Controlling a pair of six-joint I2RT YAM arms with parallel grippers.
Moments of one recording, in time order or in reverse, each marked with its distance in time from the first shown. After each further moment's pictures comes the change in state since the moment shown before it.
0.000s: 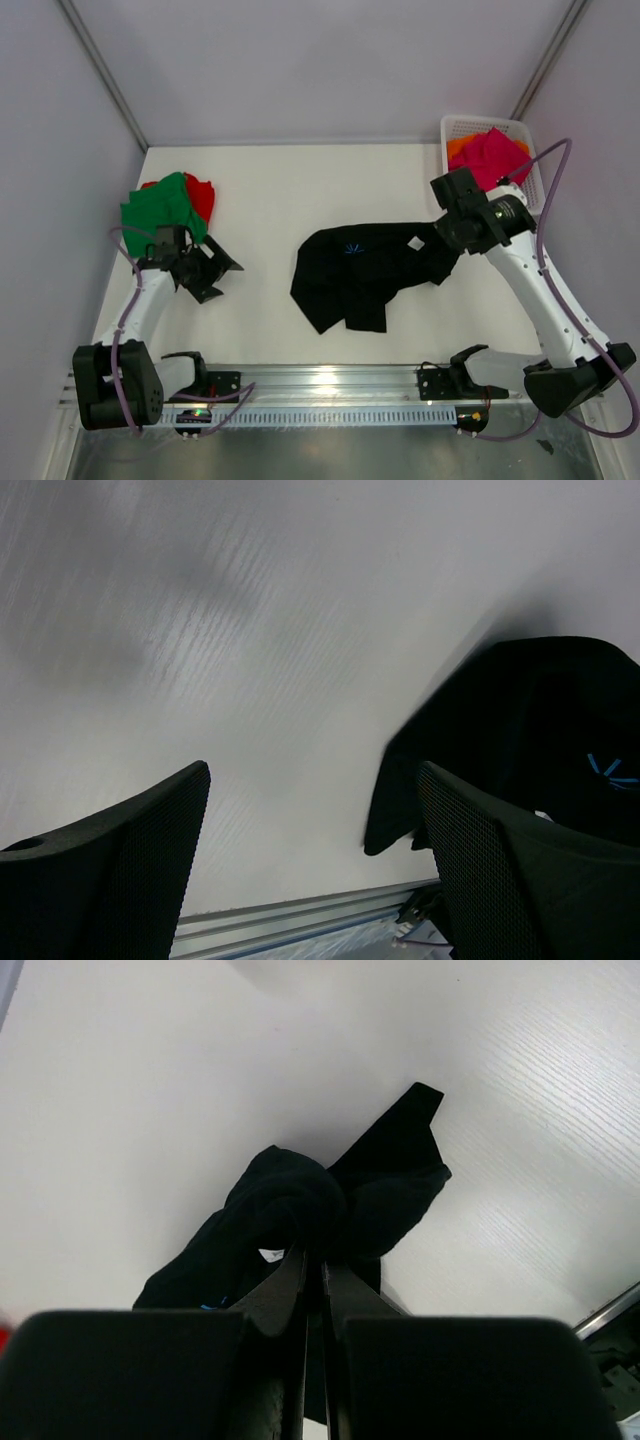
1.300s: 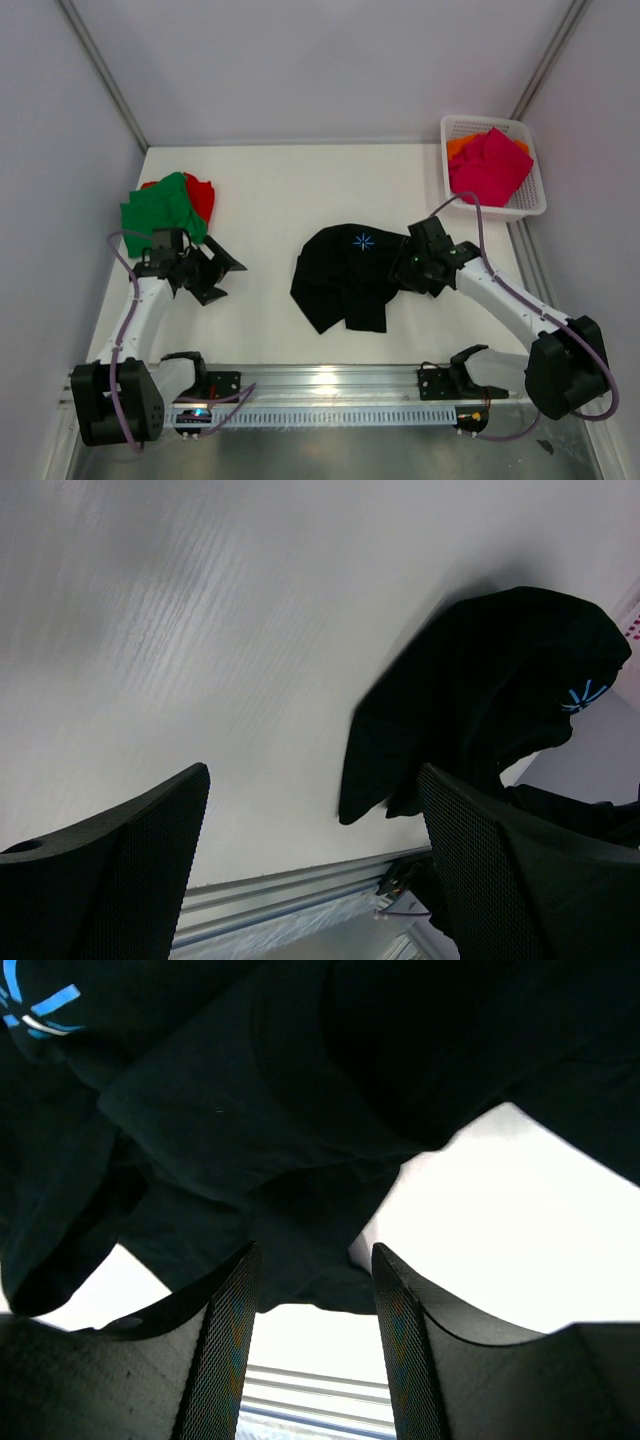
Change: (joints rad) left arm 0.000 -0.086 -0.005 -0.041 0.081 -0.029; right arm 0.000 -0.020 -0.647 0.623 -0.591 -0.454
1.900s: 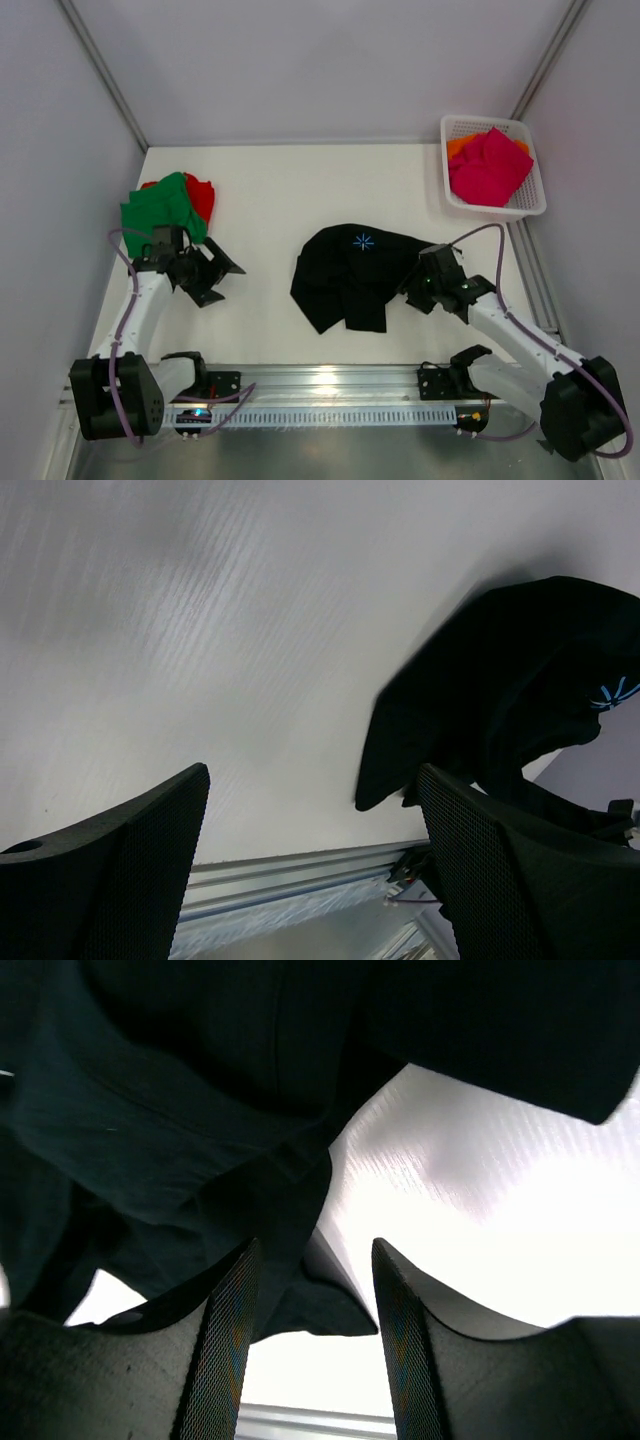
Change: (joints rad) left arm 0.000 0.031 0.045 -0.096 -0.025 0.037; right arm 0.000 -0.183 -0.268 0.150 0.049 0.241
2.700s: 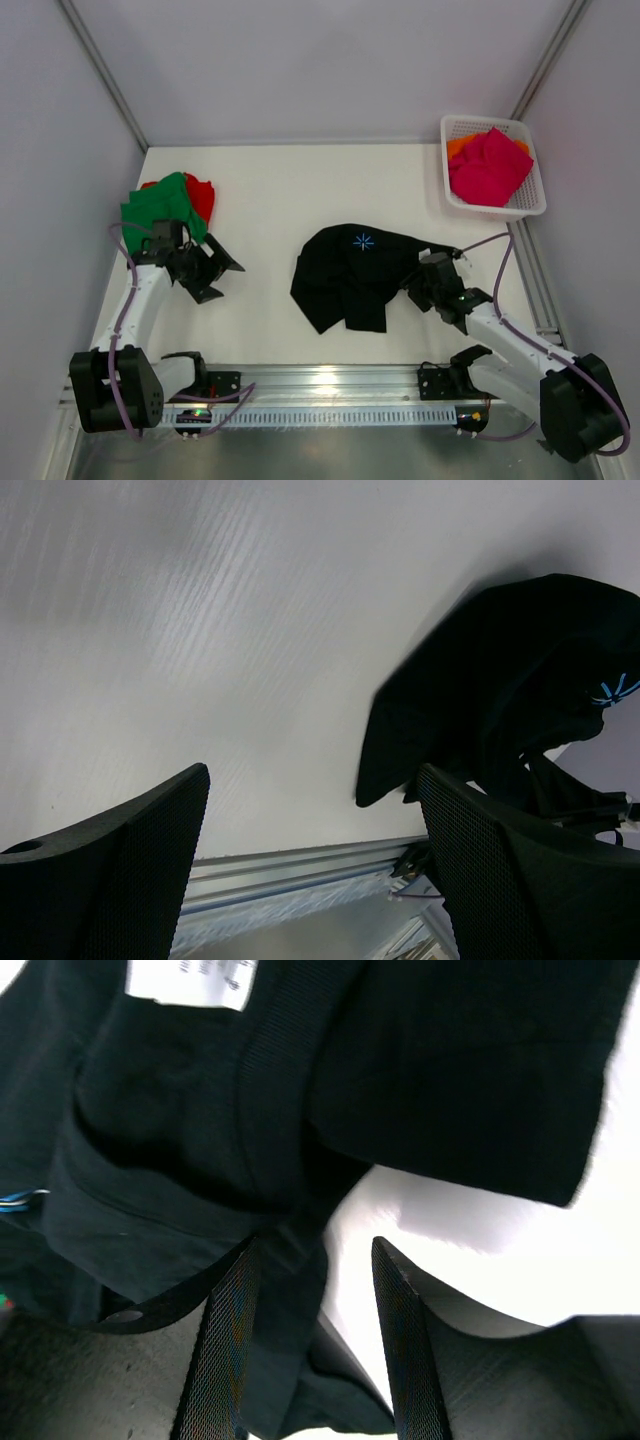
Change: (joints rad) left arm 0.000 0.041 0.051 -0.034 -0.001 0.028; right arm 0.000 -0.049 -0.150 0.235 0.167 0.145
